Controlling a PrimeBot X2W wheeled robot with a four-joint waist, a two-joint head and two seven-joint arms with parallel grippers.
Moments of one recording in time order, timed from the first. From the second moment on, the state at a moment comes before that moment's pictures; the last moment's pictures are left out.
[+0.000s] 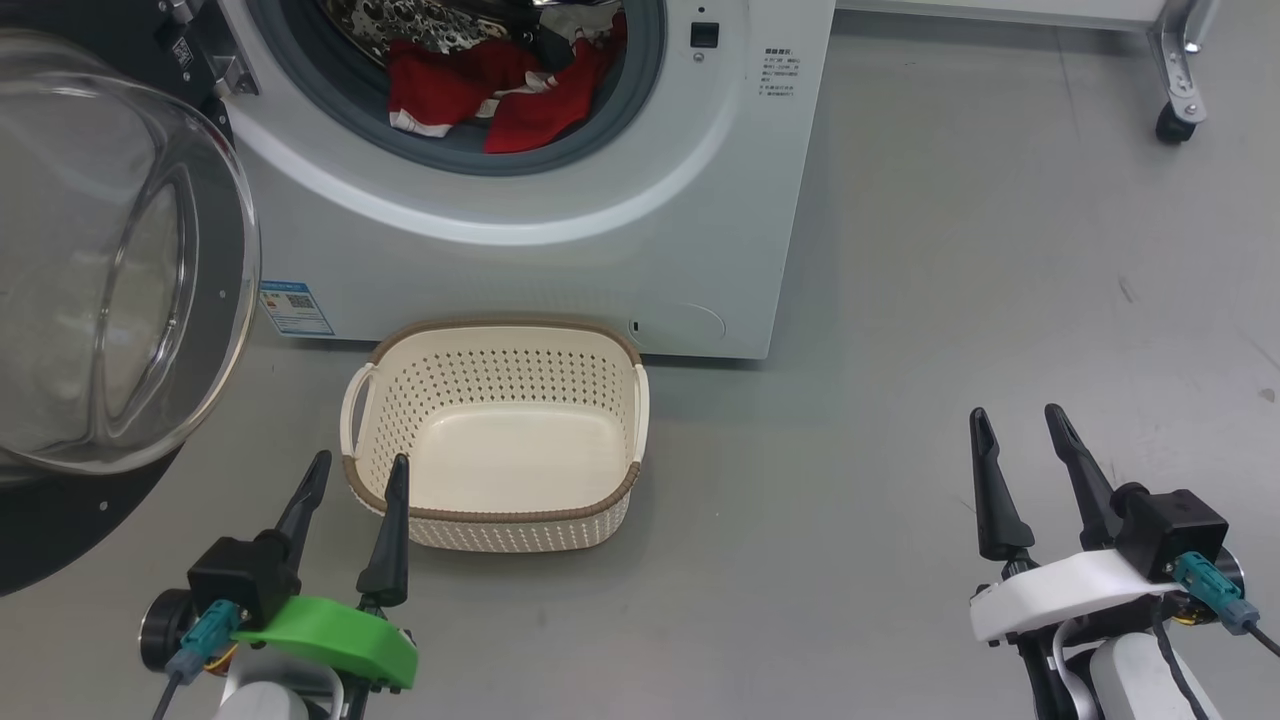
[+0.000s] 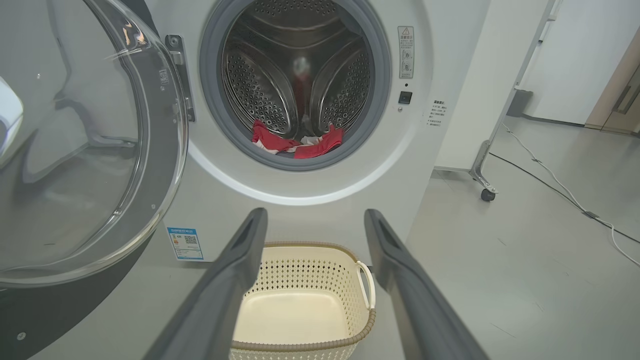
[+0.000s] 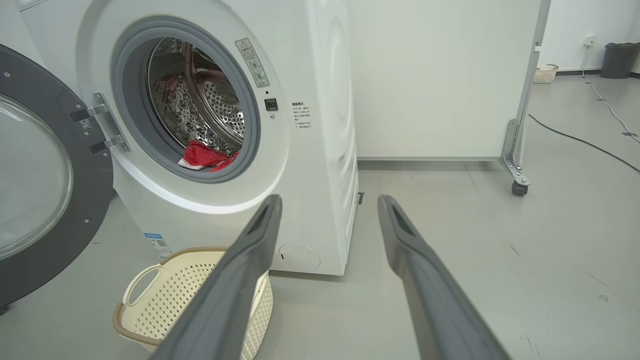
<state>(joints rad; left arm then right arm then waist) -0.12 0.06 -0.17 0.31 -0.35 -0.07 -0.25 -0.05 -0.08 0.11 0.19 0.32 0.10 -0.25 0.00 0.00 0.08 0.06</state>
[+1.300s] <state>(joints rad) -0.11 0.05 -0.18 0.25 -0.32 -0.08 -0.25 -0.05 -0.07 0.11 0.18 0.31 0.11 -0.25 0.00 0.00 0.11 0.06</state>
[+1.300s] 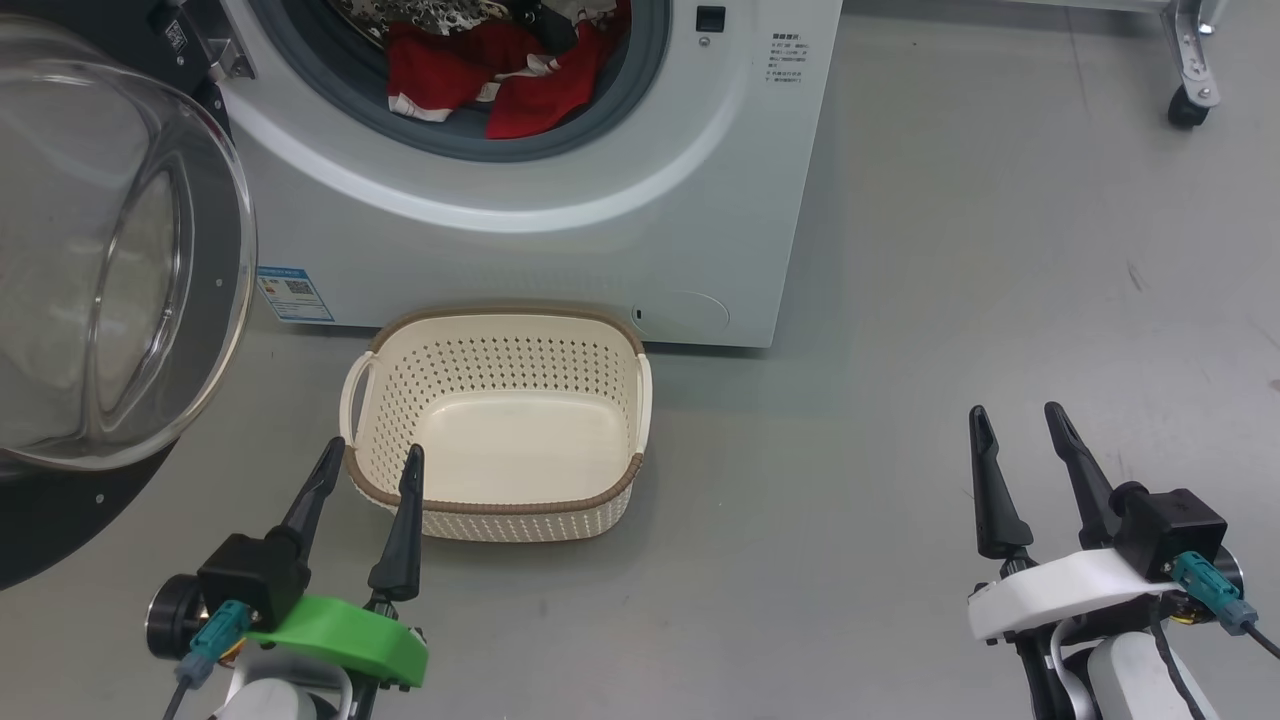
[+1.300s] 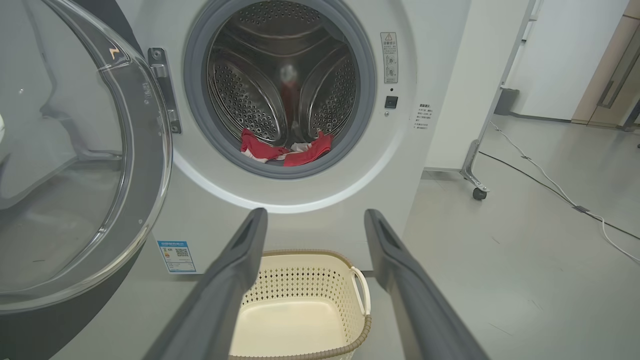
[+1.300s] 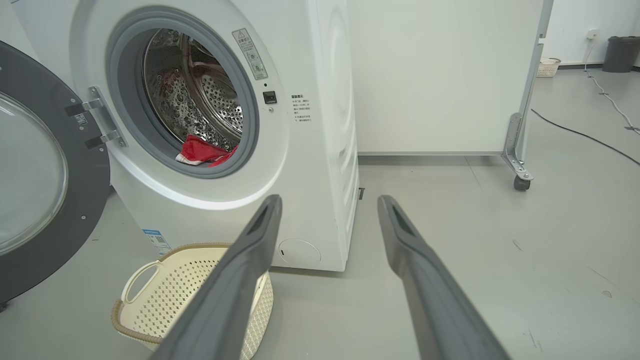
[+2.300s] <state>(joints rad) -0.11 0.05 -0.16 0.26 -0.28 -0.05 -0.25 -0.05 -0.07 0.11 0.19 0.31 0.11 -0.25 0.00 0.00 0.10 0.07</state>
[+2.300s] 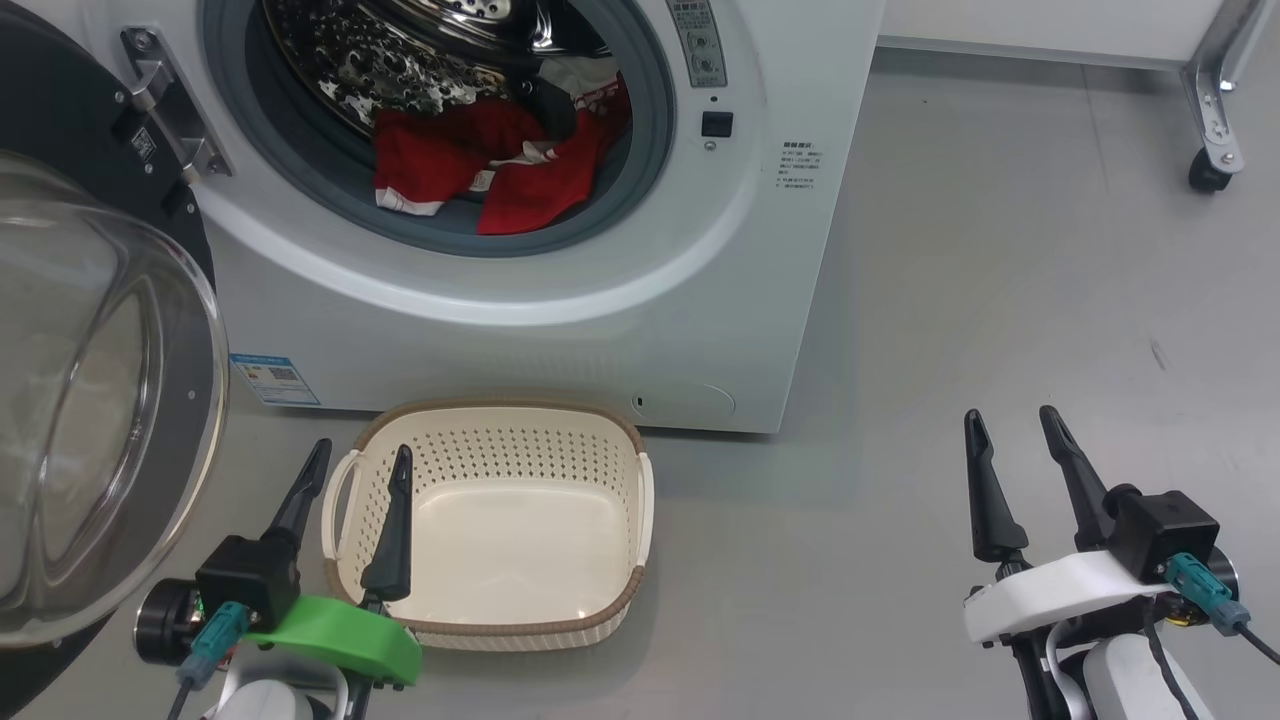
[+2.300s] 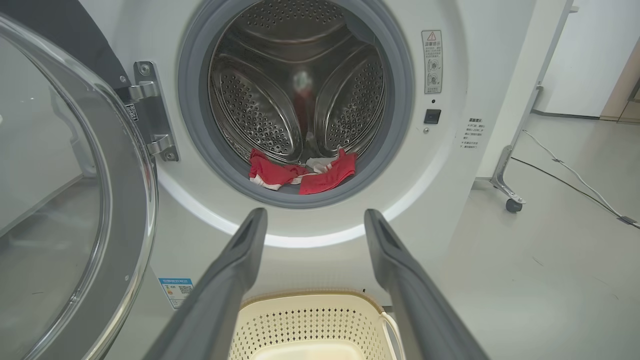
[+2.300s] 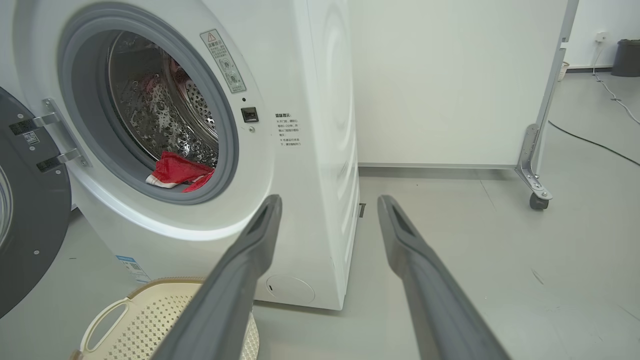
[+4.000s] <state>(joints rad) -0.11 0.05 -0.16 0.25 -0.25 -0.05 -0.25 -0.05 -0.06 0.10 0.19 0.31 0.12 -0.25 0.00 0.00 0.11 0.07</state>
